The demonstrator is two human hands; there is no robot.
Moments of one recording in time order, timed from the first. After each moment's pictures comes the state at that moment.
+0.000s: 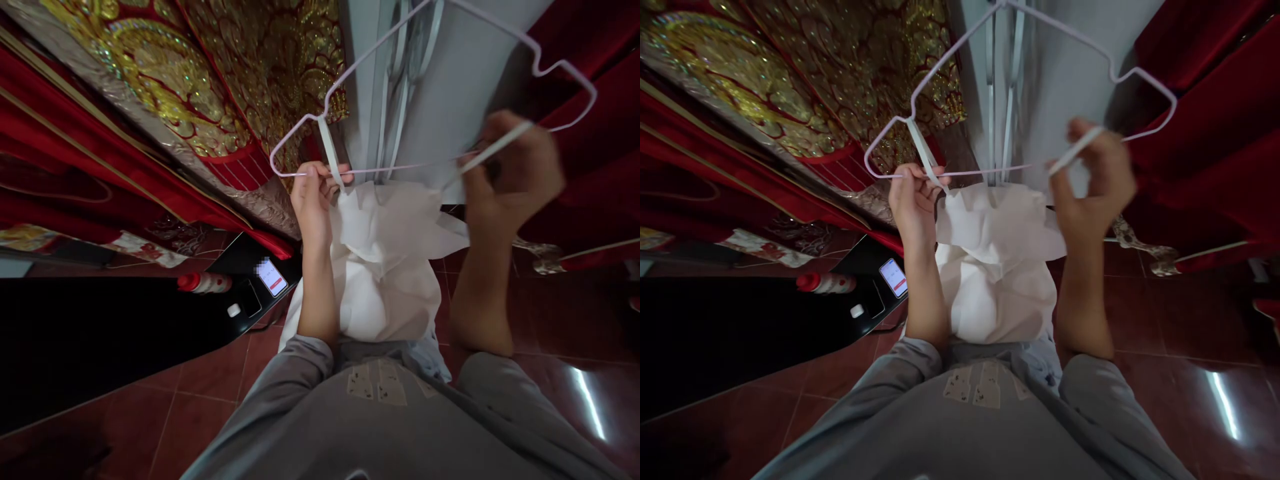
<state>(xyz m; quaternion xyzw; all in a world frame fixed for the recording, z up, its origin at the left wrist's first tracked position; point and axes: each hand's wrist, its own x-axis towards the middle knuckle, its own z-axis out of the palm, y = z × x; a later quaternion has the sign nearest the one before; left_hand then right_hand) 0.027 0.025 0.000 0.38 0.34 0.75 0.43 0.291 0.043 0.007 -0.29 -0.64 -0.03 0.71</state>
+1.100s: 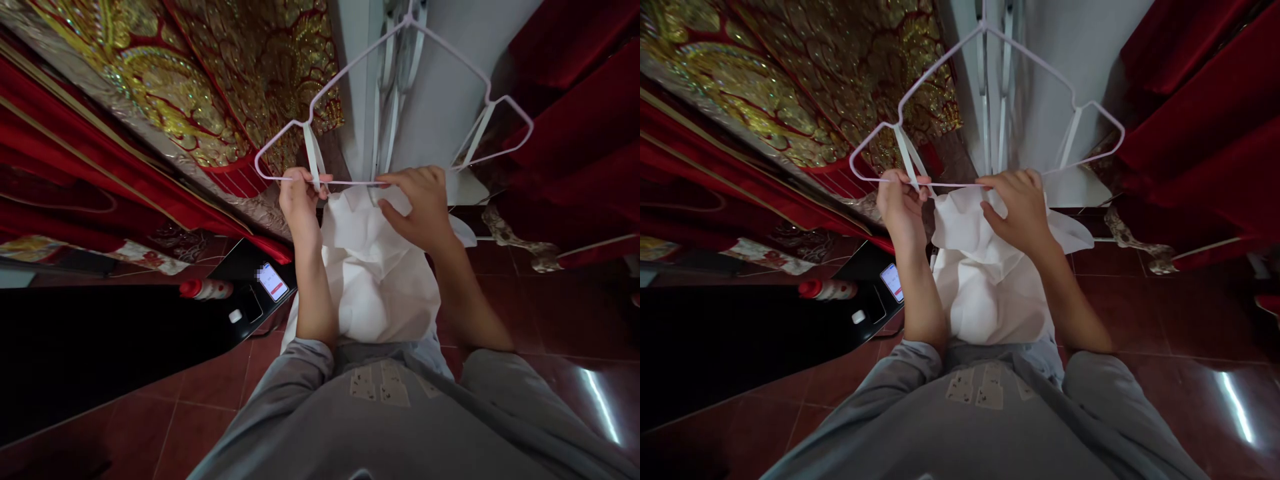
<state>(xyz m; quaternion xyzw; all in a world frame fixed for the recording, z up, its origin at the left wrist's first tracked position) 0.017 0.024 0.014 0.35 0.37 0.76 0.40 0.233 0.014 0.012 -0.45 -0.79 0.04 0.41</state>
